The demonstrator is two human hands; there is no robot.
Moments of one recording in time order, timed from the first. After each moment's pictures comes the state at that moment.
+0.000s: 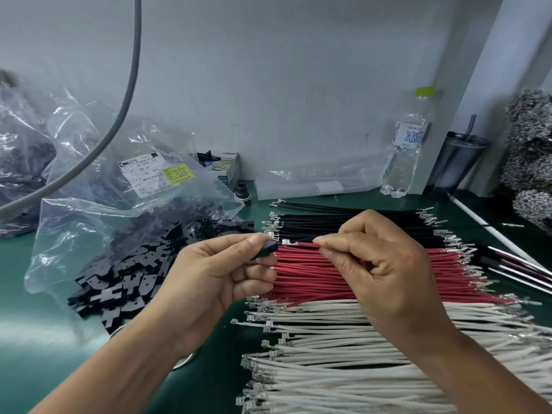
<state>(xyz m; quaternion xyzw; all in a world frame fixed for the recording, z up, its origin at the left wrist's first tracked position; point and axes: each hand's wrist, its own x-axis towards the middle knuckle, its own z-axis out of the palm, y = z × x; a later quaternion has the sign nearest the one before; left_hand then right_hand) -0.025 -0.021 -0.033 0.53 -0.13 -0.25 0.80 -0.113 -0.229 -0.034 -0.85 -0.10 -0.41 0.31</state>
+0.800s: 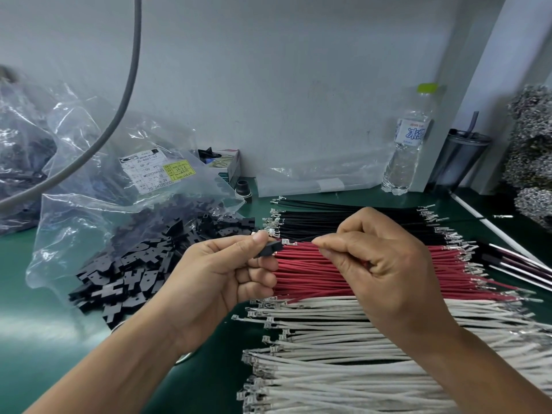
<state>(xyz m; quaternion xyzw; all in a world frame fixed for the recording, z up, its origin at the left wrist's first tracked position) -0.025 -0.021 -0.034 0.53 -0.14 -0.29 0.79 -0.117 -0.228 -0.031 -0.87 -0.11 -0.41 0.27</state>
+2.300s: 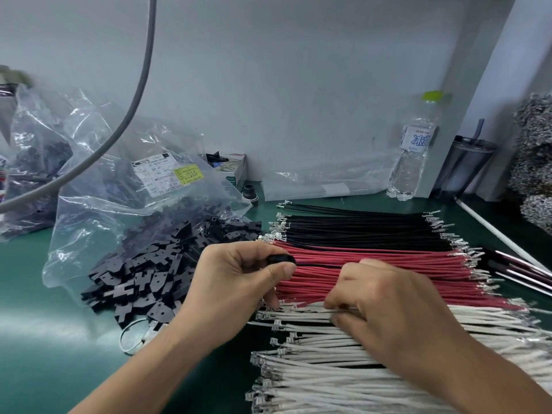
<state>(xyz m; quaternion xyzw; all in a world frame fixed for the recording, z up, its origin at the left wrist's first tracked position) -0.036 -0.028 -0.041 0.70 -0.26 -0.06 0.66 -0.141 -0.222 -0.028 -0.98 -0.07 -0.16 0.08</state>
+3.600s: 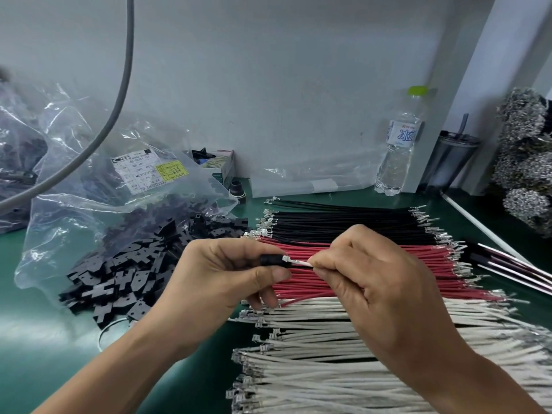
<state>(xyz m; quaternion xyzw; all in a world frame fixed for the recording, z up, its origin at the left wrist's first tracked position) -0.043 -0.027 -0.030 0.65 -0.27 -0.14 0.70 -0.143 -0.218 -0.021 -0.91 -0.10 -0.38 0.15</state>
